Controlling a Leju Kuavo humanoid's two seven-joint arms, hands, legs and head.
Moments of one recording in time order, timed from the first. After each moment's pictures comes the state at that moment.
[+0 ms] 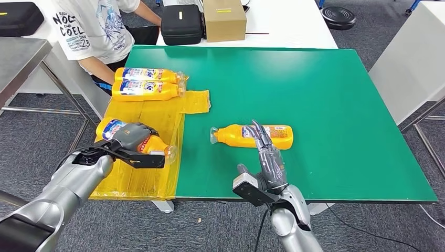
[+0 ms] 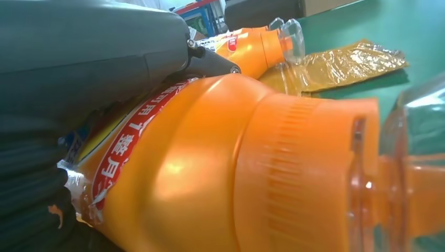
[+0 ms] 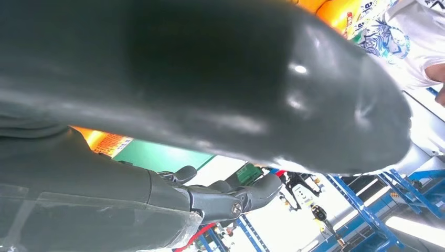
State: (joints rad) left arm -0.75 0.16 -0.59 -0.57 -1.05 -0.02 -0.41; right arm -0.11 0.10 0.30 -1.38 0.75 -0.29 -0.46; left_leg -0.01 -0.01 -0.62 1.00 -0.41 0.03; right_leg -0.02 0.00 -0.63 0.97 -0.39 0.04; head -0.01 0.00
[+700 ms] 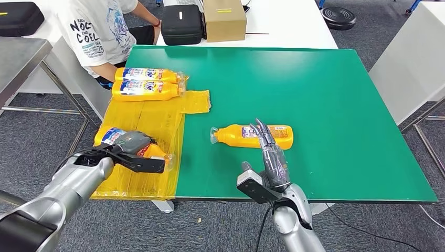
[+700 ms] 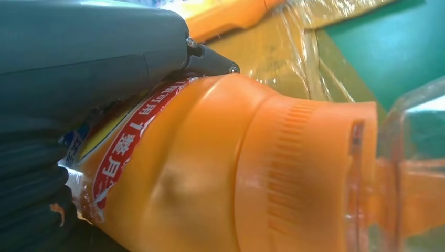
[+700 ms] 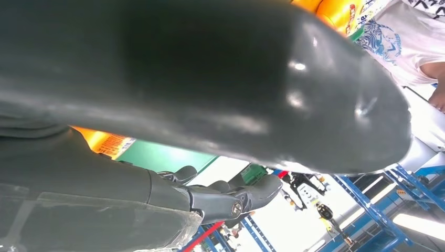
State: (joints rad) left arm -0.79 0.15 -0.65 -0.47 -1.03 -0.14 -0.40; right arm -0.11 0.09 0.28 -1.37 0.72 -0.28 -0.47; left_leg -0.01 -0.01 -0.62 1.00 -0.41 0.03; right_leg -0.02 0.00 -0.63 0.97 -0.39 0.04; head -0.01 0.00
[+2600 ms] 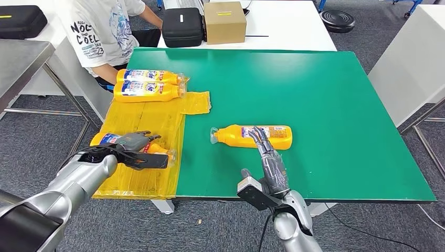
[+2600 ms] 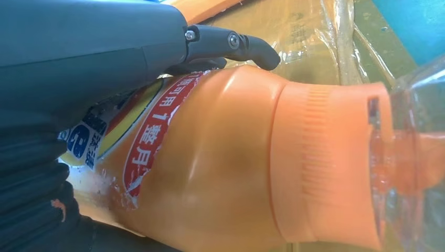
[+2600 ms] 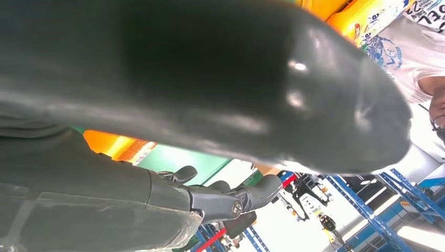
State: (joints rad) left arm -0.83 0.10 -0.71 -0.36 -0.97 -0.20 -0.27; right arm -0.08 0.09 0.28 -1.36 0.71 -0.27 -0.48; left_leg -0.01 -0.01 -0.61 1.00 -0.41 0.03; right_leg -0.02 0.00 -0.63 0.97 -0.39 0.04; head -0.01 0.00
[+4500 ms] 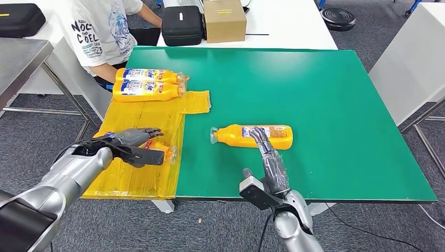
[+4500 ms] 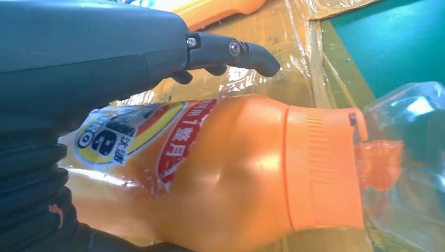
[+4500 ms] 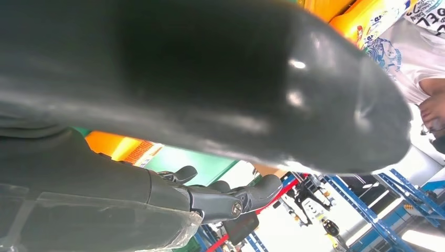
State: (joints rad) left arm -0.87 0.14 -0.71 -0.41 -0.93 -0.24 -0.40; right arm -0.09 0.08 0.28 -1.33 0.68 -0.27 -0.51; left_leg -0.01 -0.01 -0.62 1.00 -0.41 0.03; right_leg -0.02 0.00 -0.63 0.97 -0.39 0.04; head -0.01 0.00
